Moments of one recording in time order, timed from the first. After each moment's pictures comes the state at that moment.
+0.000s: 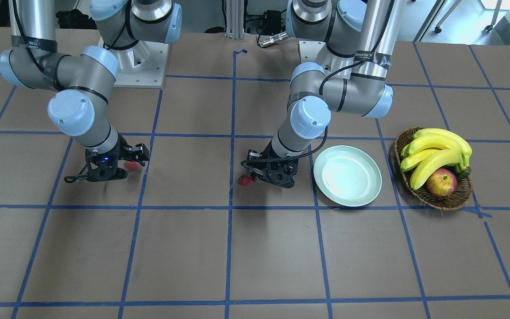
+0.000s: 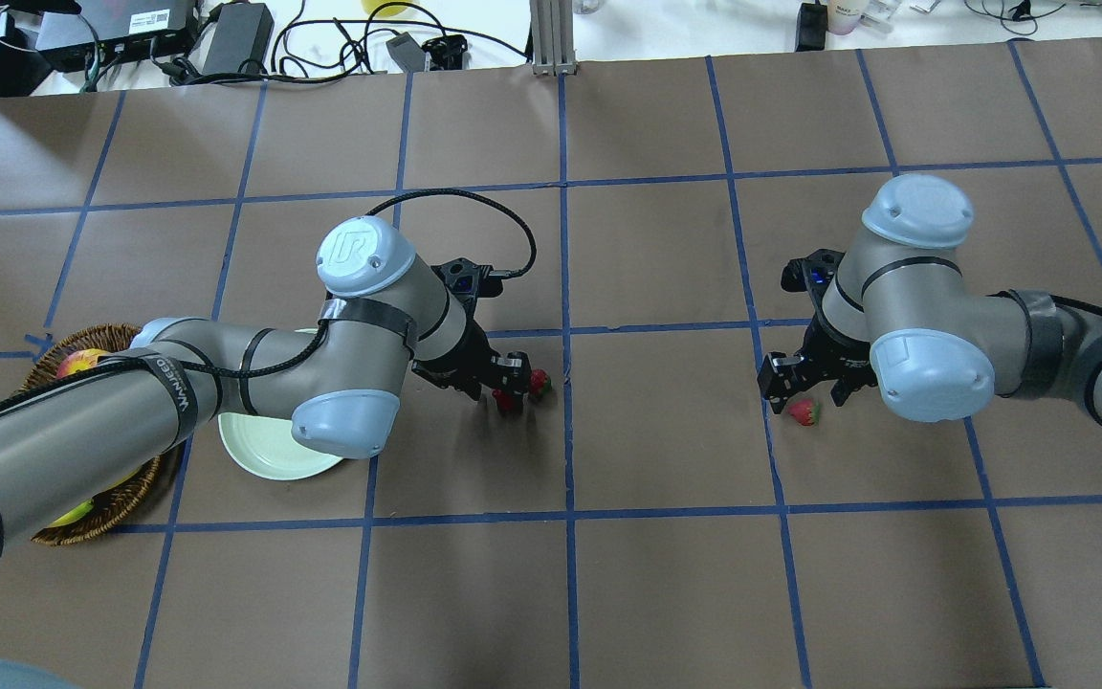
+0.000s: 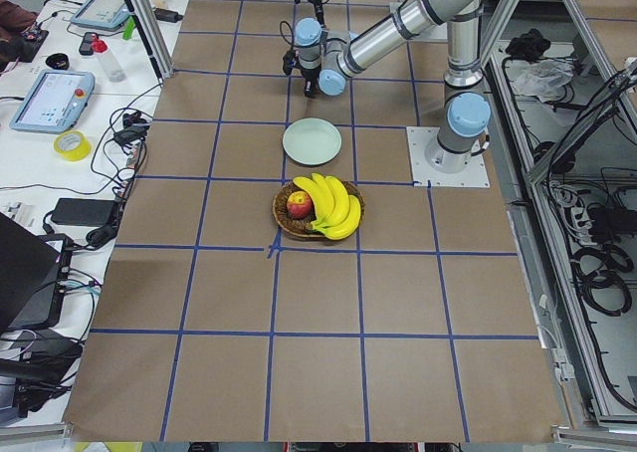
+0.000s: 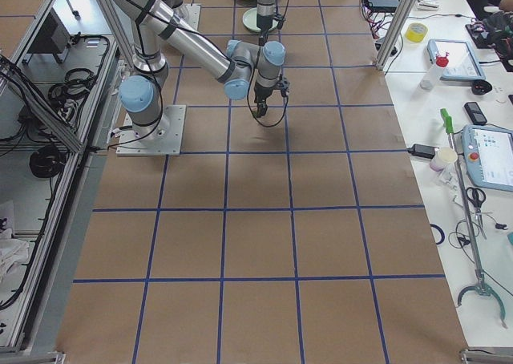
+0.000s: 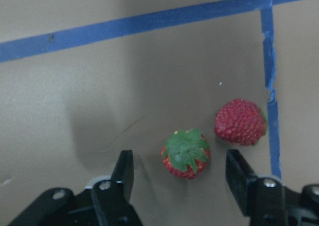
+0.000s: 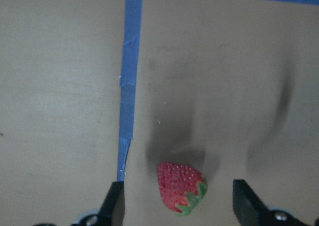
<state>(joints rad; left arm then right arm) -1.75 -1.92 -2.06 -0.73 1.31 0.01 1.45 -1.35 2.13 -2.20 -1.55 -0.23</state>
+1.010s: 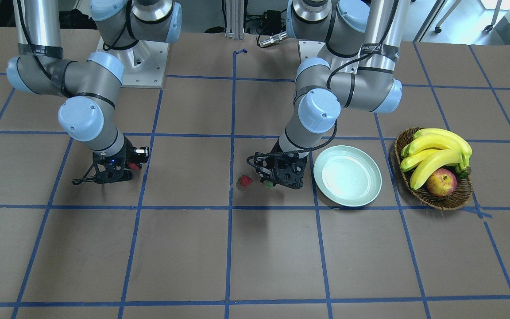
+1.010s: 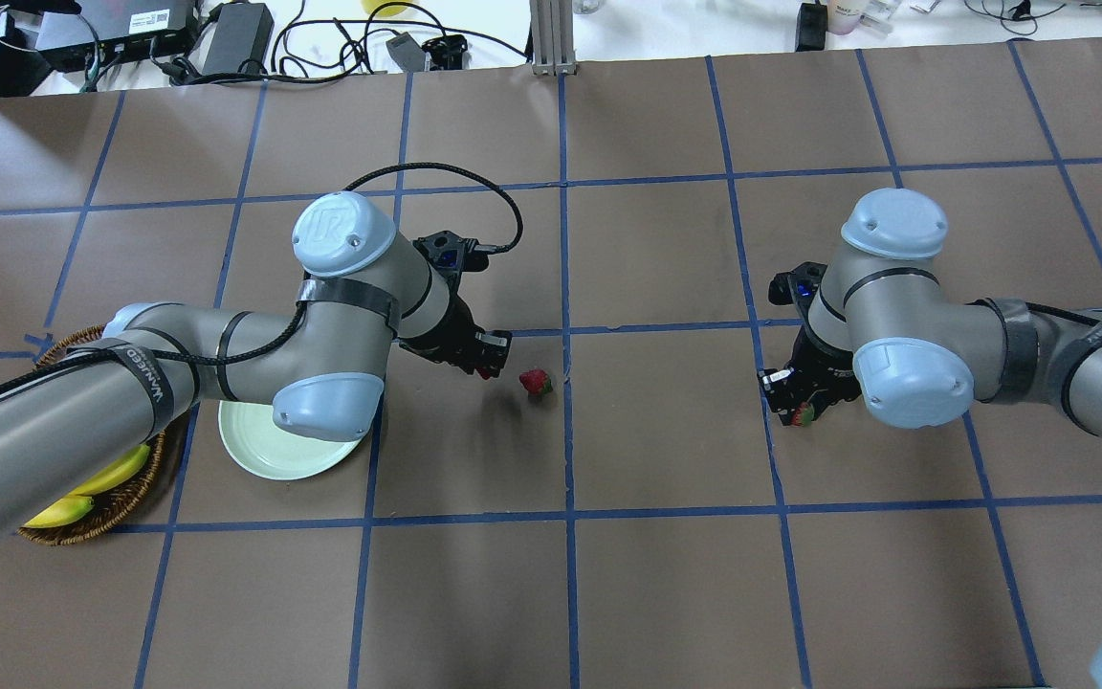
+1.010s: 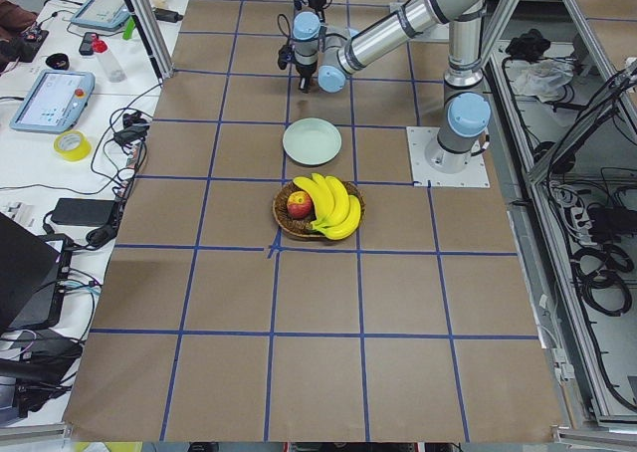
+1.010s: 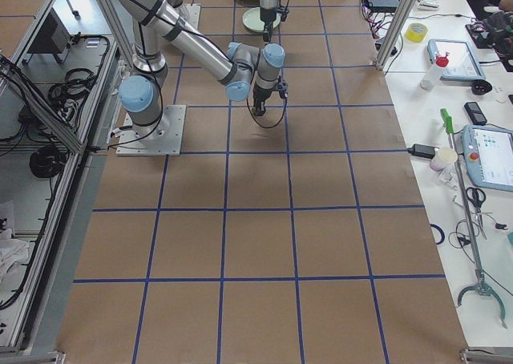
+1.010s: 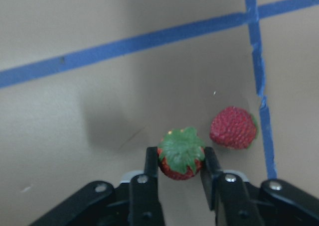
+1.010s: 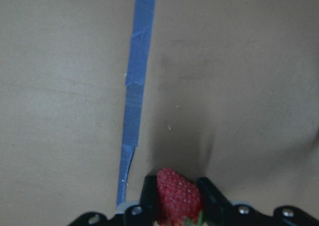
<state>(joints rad) -1.70 -1.87 -2.03 -0.74 1.36 0.06 1.47 -1.32 2.13 -2.19 -1.57 -0.23</state>
